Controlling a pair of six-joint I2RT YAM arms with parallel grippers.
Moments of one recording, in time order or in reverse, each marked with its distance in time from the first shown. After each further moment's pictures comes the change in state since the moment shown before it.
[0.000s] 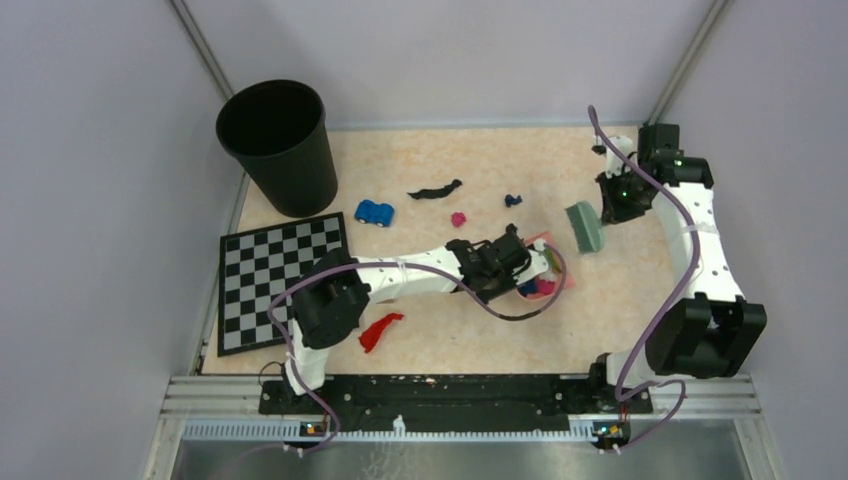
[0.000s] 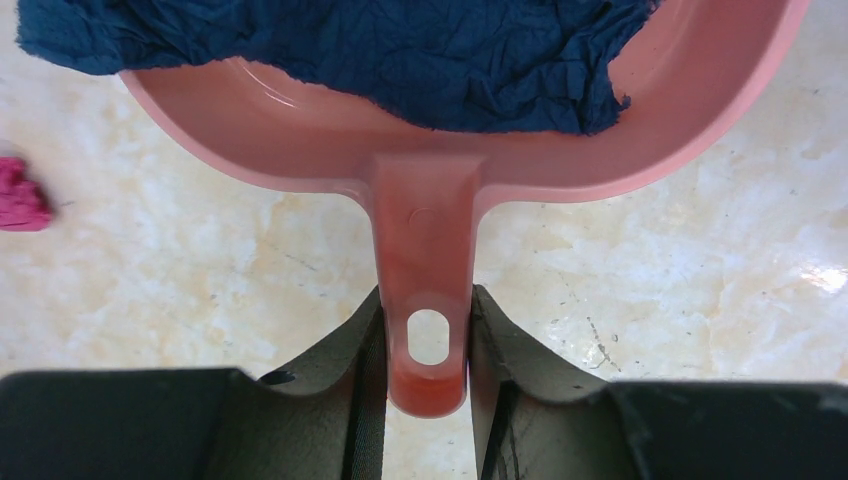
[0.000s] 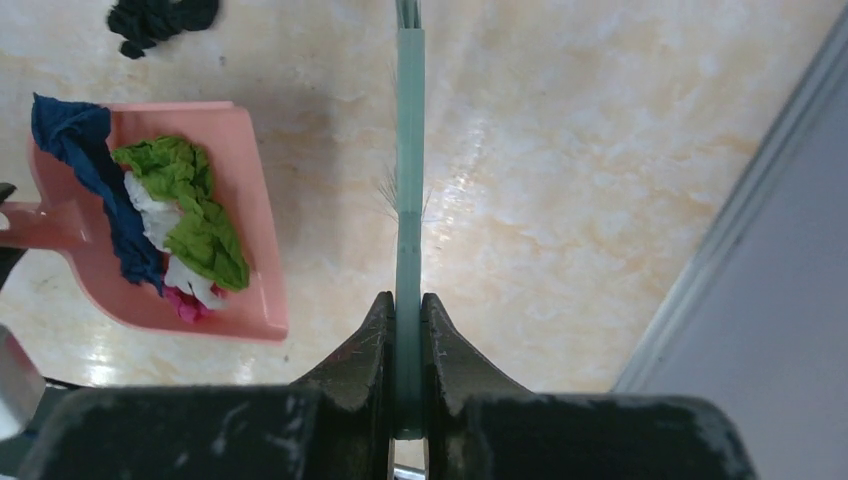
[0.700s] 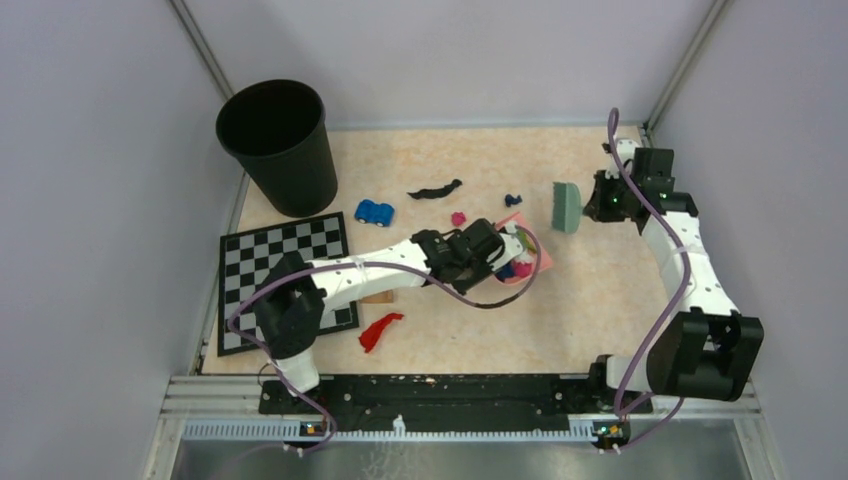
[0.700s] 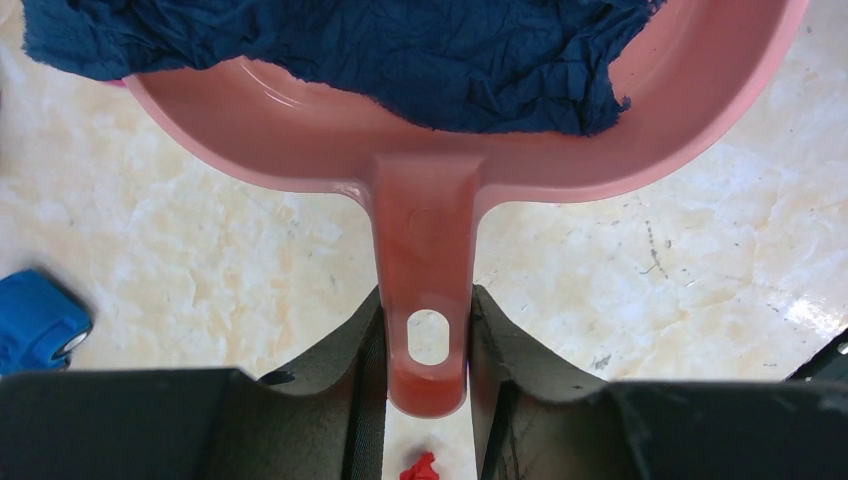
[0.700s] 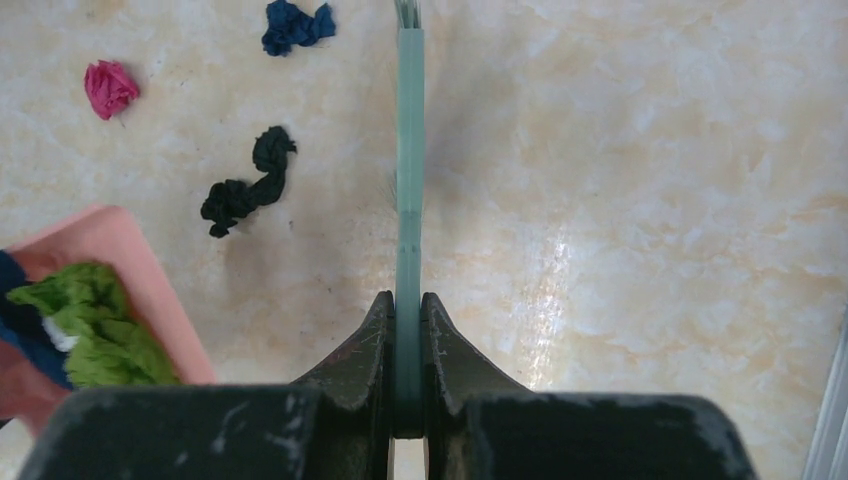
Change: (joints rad) left arm 0.051 -0.202 -0.104 -0.071 -0.057 -0.045; right arm -0.003 -0.121 -0.317 0.466 -0.111 0.346
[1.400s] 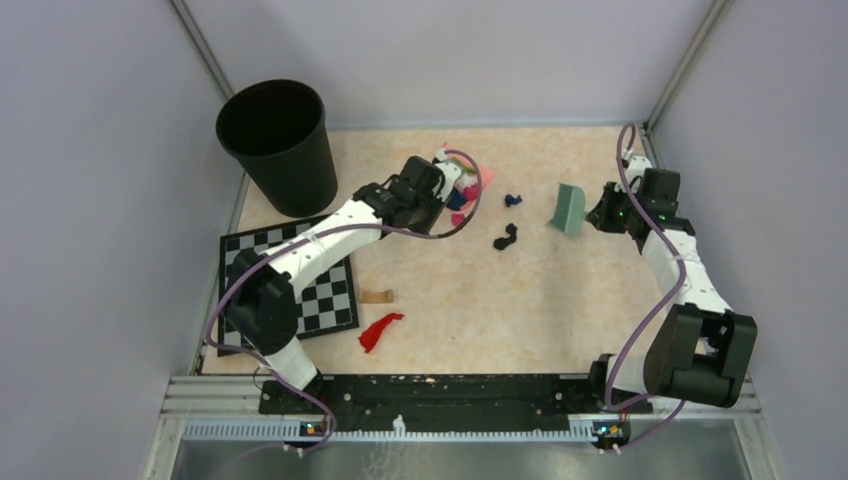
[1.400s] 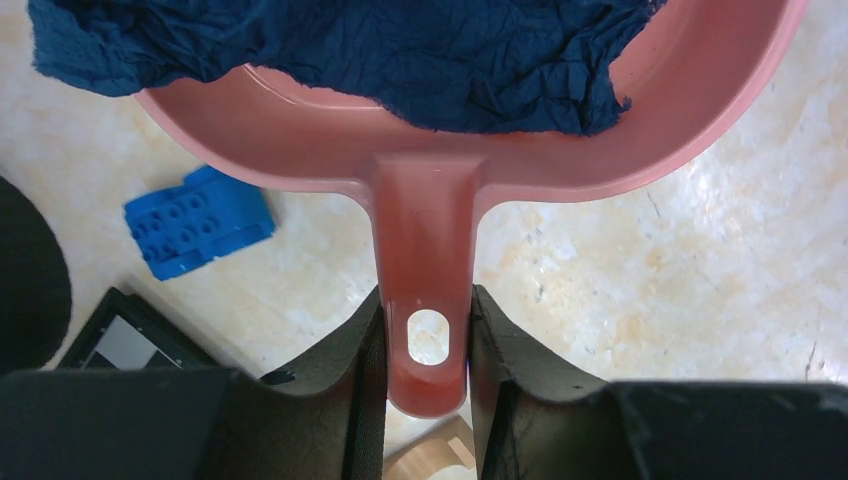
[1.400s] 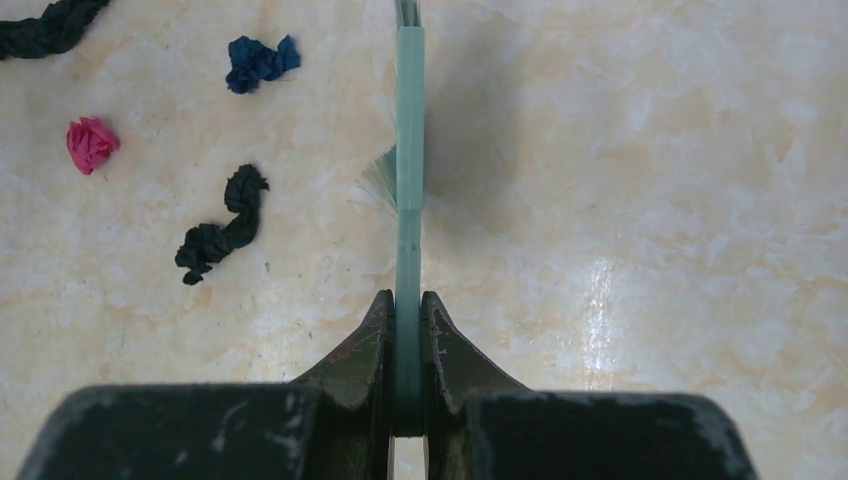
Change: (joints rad) left arm 0.348 -0.107 0.025 -0.006 0.023 -0.074; right arm -0.105 -0.017 -0.243 0.319 -0.089 0.087
